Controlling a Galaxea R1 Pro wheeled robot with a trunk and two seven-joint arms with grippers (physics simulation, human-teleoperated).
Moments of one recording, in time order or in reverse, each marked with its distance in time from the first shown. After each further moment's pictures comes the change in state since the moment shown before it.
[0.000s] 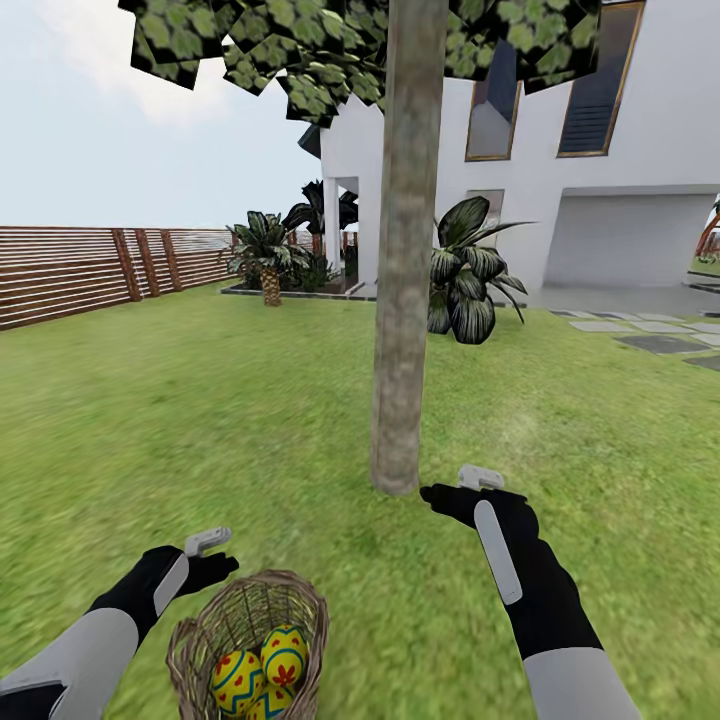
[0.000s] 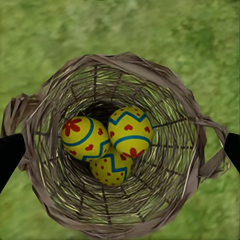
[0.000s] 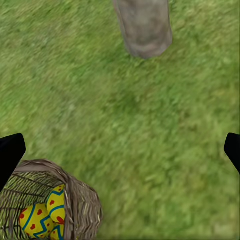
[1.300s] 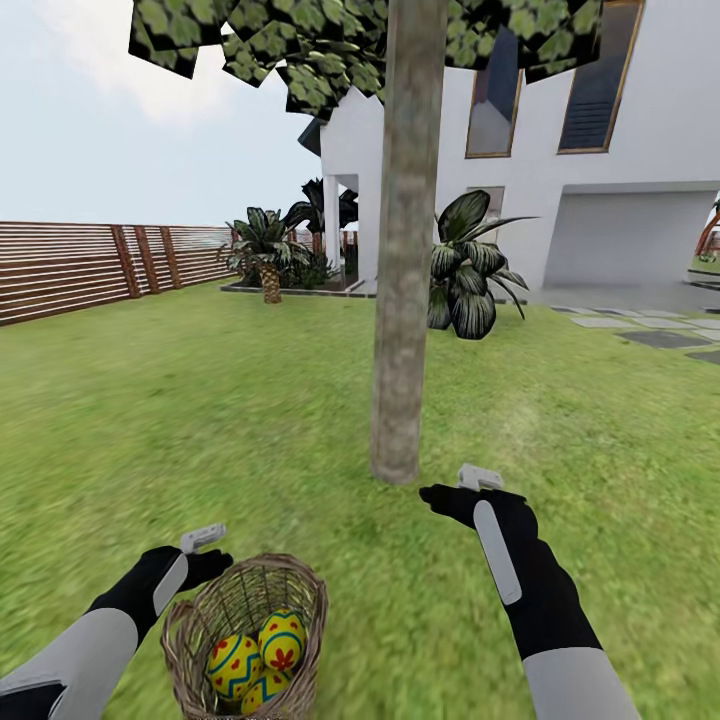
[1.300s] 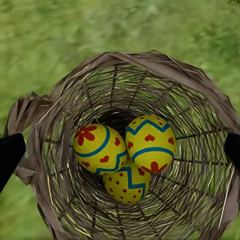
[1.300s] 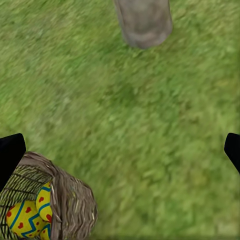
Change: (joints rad) left arm 0.000 0.000 0.010 0.000 -0.003 -0.059 0.059; right arm 0.000 0.002 -0.001 0.003 0.000 0.000 0.000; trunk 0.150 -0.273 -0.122
